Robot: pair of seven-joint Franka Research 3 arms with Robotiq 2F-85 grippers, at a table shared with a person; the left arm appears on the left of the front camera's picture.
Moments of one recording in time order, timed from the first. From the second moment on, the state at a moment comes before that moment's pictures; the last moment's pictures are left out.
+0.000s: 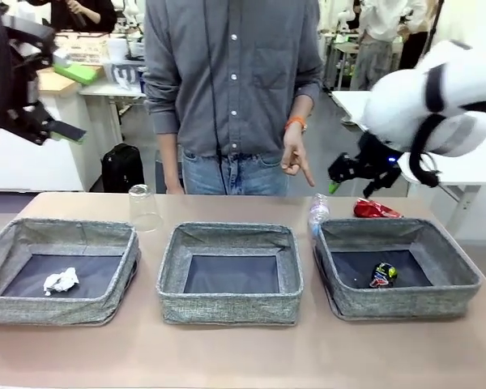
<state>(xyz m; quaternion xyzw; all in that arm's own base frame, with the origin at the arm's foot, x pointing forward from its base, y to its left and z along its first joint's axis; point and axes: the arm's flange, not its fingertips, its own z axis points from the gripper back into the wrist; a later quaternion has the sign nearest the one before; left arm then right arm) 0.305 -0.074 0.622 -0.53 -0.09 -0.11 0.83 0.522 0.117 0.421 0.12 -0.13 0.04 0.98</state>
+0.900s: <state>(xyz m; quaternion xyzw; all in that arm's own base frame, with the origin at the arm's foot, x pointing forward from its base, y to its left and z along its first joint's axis) 0.305 -0.074 0.622 -0.53 -0.09 -0.11 0.83 0.587 0.132 0.323 0.12 -0.17 -0.05 0.98</state>
